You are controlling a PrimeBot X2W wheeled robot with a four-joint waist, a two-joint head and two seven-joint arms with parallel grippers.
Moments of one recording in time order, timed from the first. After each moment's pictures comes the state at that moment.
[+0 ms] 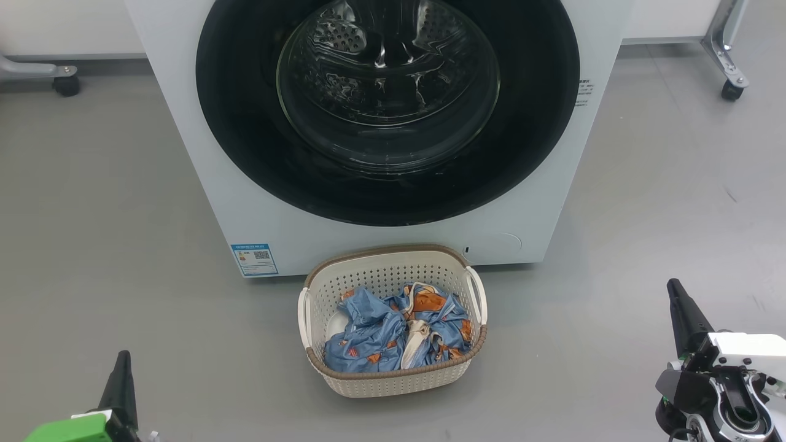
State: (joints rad) left arm -0.06 0.04 0.07 0.21 -1.63 -0.08 0.10; right arm -0.05 -0.13 0.00 0.22 1.72 0.08 0.00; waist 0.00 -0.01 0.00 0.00
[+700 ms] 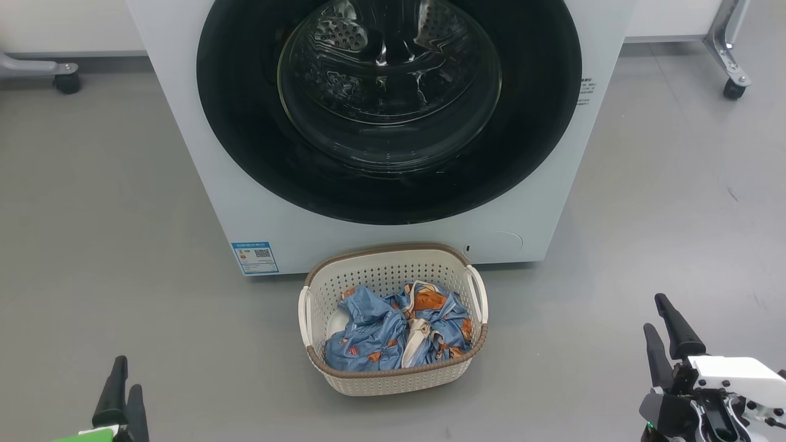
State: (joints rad) left arm -0.03 0.02 0.07 0.23 -1.63 -0.08 0.08; right arm -0.01 -0.10 0.01 0.26 1.72 0.08 -0.01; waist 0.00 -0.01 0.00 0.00
